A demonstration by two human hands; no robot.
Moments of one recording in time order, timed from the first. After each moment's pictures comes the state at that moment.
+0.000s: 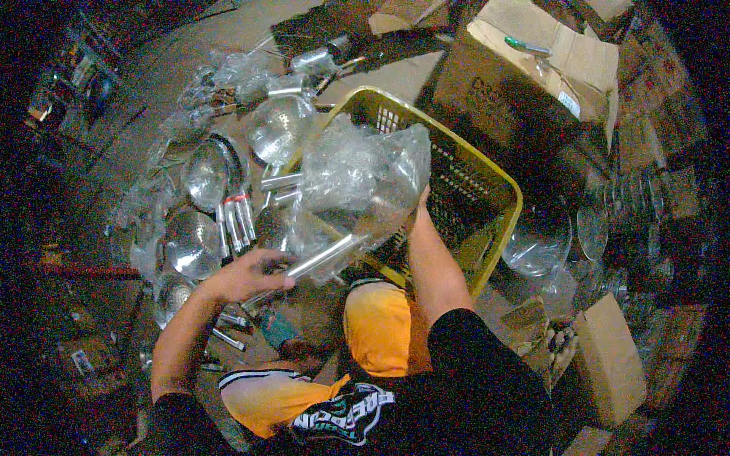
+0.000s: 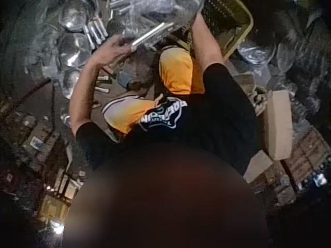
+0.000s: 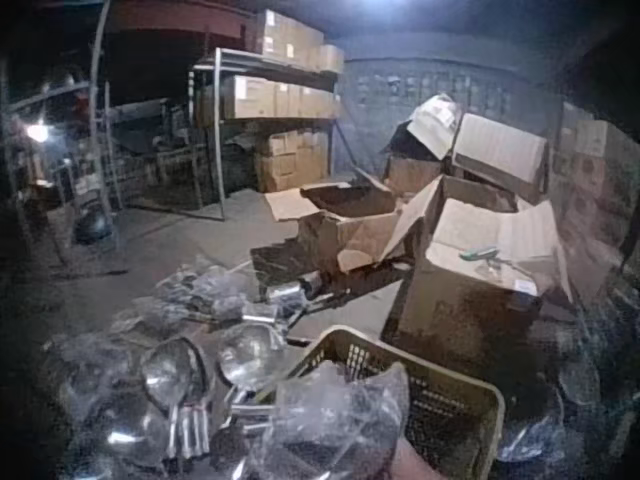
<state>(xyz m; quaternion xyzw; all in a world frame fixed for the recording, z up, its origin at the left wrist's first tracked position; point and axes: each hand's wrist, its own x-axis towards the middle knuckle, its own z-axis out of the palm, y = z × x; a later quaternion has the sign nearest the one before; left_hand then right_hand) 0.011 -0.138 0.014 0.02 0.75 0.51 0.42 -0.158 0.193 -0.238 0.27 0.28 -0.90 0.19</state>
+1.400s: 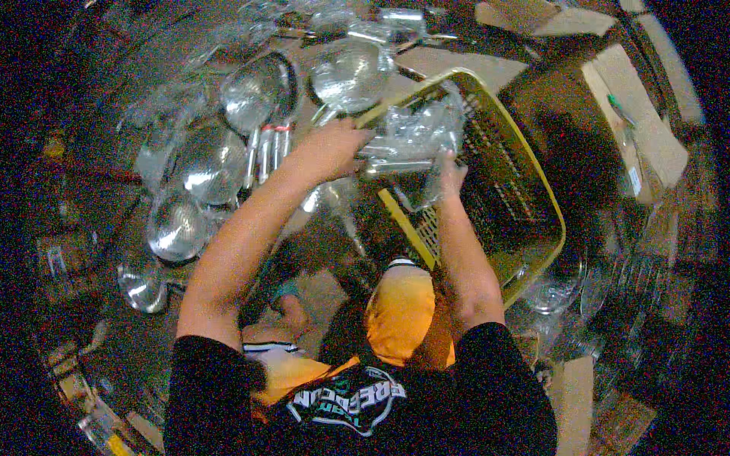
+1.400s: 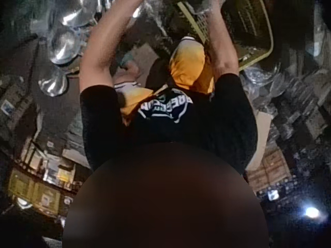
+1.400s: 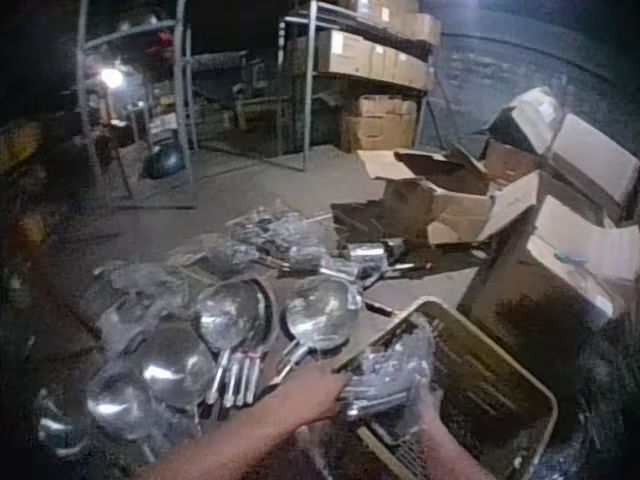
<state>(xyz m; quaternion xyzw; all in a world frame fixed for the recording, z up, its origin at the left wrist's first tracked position) -0.091 -0.145 -0.068 0.11 0.98 0.15 0.11 -0.196 0.140 -0.323 0.28 0.70 -0.65 0.02</state>
